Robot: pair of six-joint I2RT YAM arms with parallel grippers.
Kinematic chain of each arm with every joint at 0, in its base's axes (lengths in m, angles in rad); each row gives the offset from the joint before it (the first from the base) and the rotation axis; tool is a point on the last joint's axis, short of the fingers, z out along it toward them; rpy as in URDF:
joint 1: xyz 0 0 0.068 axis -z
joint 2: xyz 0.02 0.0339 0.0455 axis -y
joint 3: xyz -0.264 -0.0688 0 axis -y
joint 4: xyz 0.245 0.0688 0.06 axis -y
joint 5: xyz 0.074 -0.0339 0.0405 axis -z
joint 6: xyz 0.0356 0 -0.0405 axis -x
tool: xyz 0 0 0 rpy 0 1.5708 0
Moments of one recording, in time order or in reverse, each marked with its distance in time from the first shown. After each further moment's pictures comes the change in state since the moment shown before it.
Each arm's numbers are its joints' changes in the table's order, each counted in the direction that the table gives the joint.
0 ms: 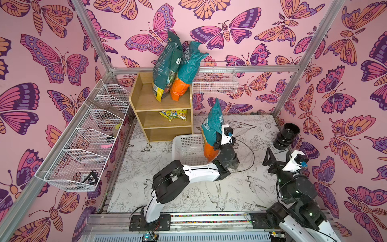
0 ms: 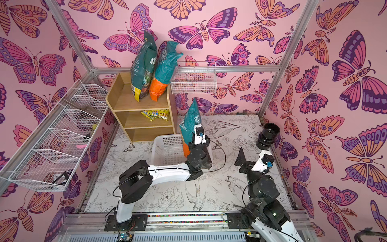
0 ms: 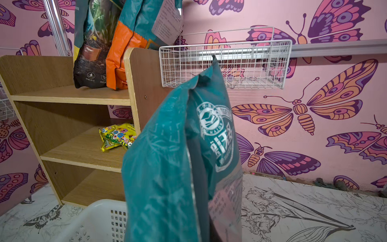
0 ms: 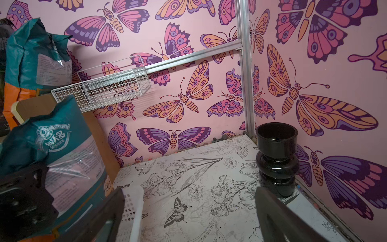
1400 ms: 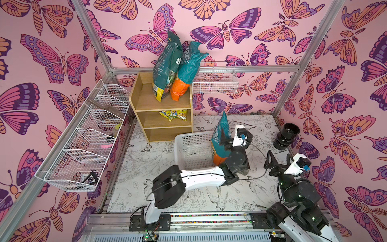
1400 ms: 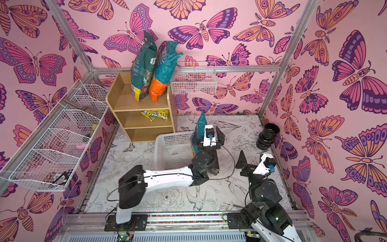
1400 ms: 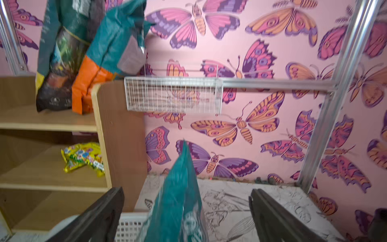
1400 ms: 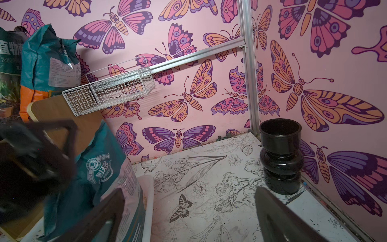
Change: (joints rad) left arm 0.114 0.159 0.123 -0.228 0.135 0.039; right arm 0.000 0.075 -0.013 -0.051 -0.033 -0.025
